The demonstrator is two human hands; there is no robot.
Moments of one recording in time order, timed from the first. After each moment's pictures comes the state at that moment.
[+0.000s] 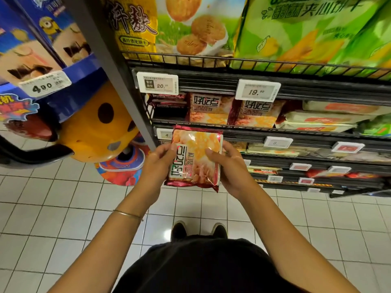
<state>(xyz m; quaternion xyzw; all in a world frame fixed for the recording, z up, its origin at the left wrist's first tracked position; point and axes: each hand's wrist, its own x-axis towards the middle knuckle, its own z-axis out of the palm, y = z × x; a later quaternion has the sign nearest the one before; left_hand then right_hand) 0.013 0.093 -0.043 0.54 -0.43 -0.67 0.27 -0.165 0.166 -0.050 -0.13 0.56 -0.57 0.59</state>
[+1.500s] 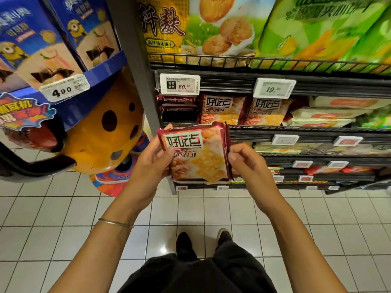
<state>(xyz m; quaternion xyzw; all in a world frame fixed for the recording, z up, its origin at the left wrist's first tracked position) 0.084 0.071 -0.029 0.35 -0.54 -0.70 0.31 -0.123 0.198 -0.011 -0.37 0.64 -0.54 0.41</state>
